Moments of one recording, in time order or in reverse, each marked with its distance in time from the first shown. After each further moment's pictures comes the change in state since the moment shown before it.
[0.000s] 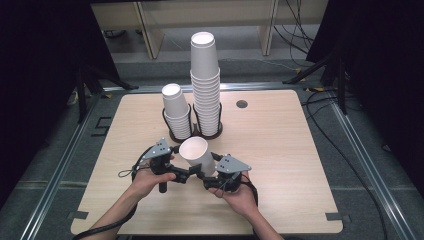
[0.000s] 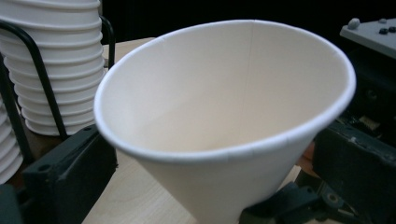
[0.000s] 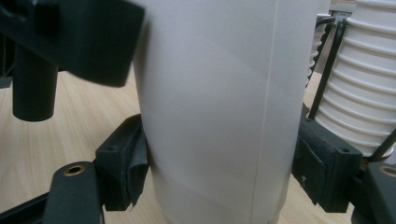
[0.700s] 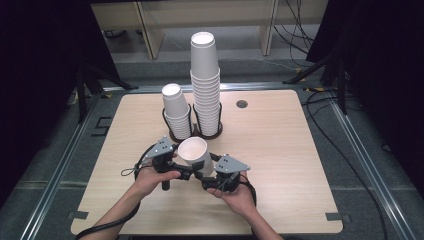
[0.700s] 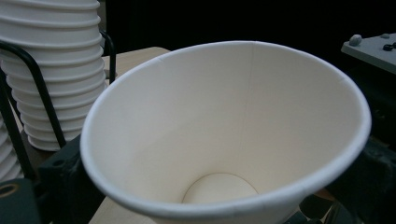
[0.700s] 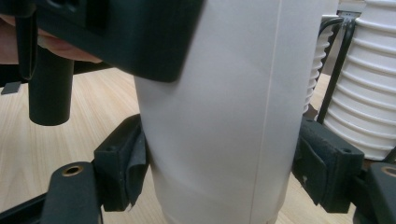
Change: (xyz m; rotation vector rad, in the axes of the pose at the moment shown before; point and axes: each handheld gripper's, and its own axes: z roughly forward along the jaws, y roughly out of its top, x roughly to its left) left arm -0.004 0.006 0.003 -0.003 0.025 0.040; right arm 0.002 0.000 0.003 -0.018 0.020 0.015
